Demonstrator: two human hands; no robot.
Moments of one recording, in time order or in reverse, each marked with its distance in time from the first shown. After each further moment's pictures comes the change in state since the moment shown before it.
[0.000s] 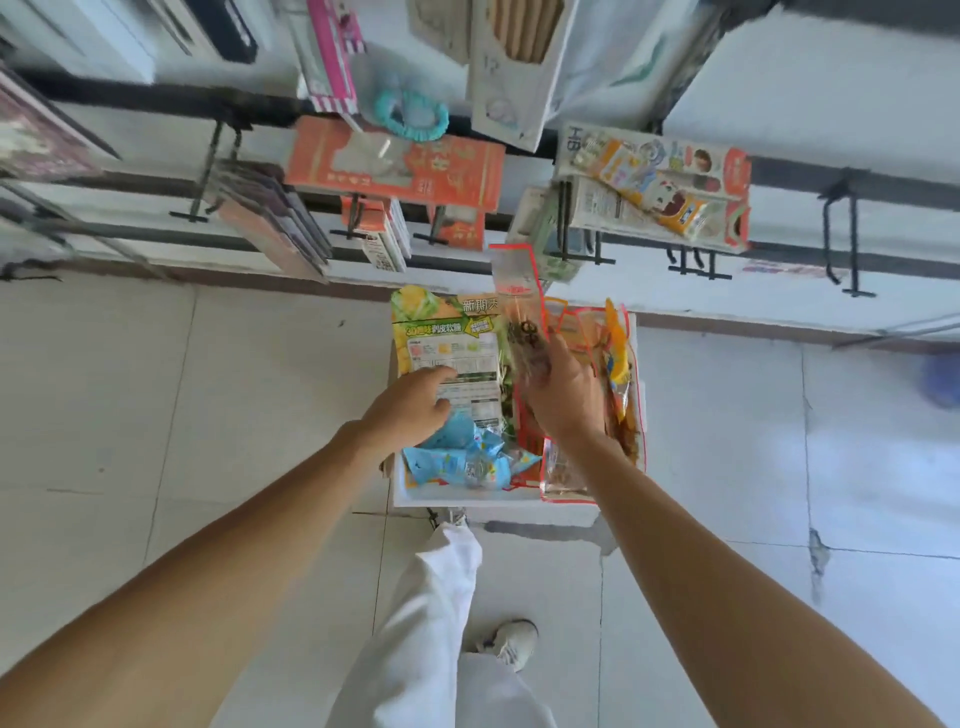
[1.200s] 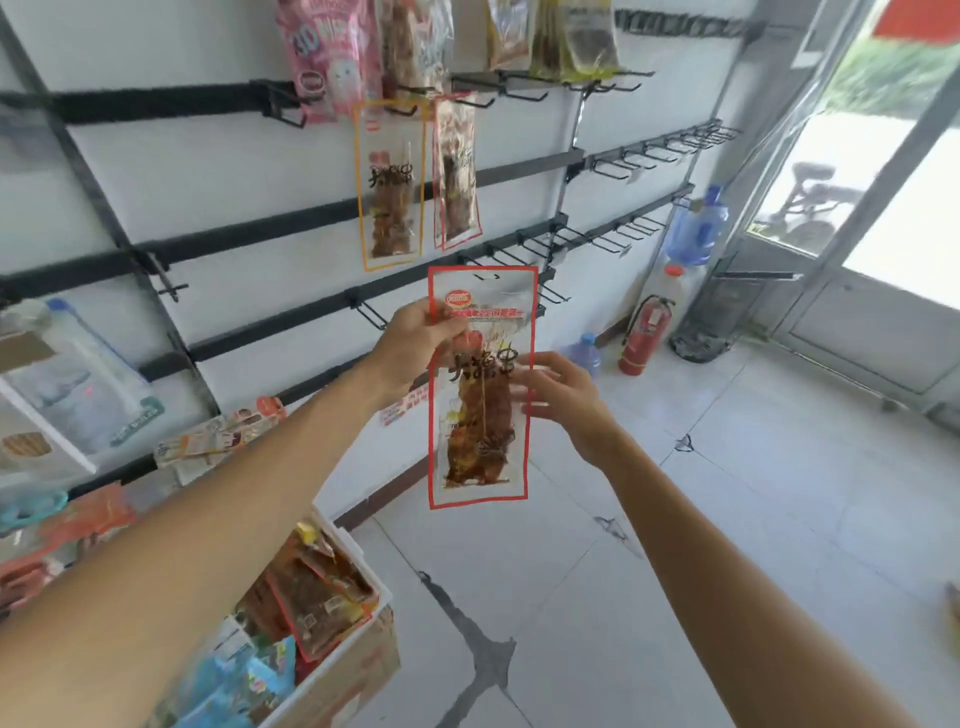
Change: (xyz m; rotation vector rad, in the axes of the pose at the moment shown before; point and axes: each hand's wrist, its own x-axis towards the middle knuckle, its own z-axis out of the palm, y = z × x) left_hand -0.238 0.508 0.048 -0.482 -0.242 0.808; right_hand -0.338 0.134 -0.399 1.008 0.619 0.092
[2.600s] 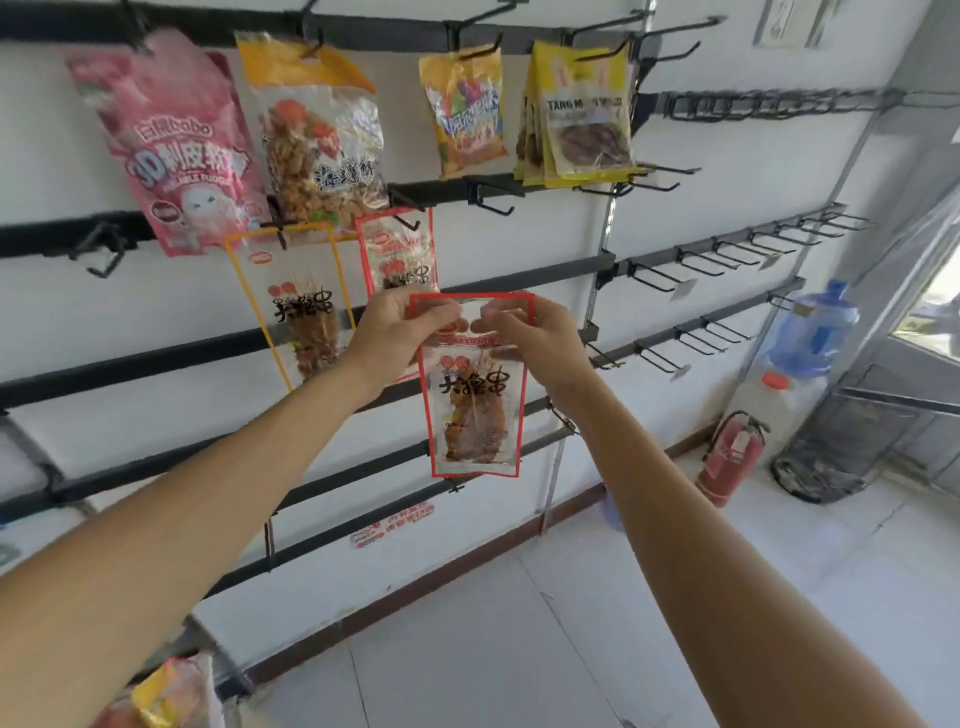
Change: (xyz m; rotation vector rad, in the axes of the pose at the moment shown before) left_hand 0.297 0.087 0.093 0.136 0.312 0.301; right_hand 0.332 -0.128 -0.147 0.040 -0.252 -0.381
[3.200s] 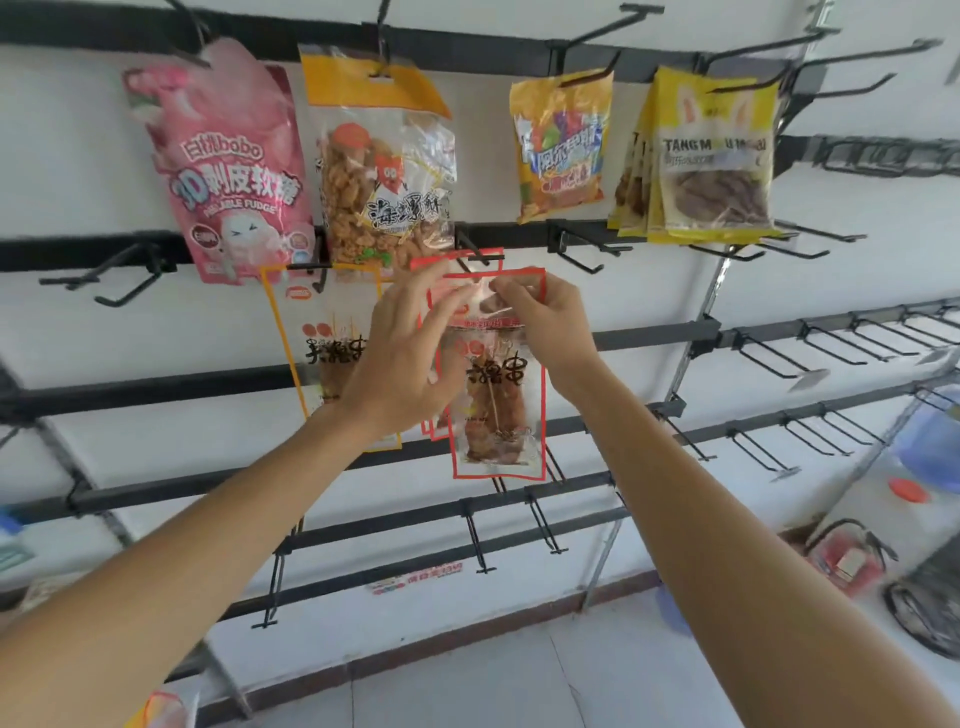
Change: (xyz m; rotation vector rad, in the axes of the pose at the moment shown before) left_hand 0.069 -0.037 -0.042 1.023 0.258 0.610; right_hand 0.150 0.004 0.040 -0.002 -0.095 -0.102
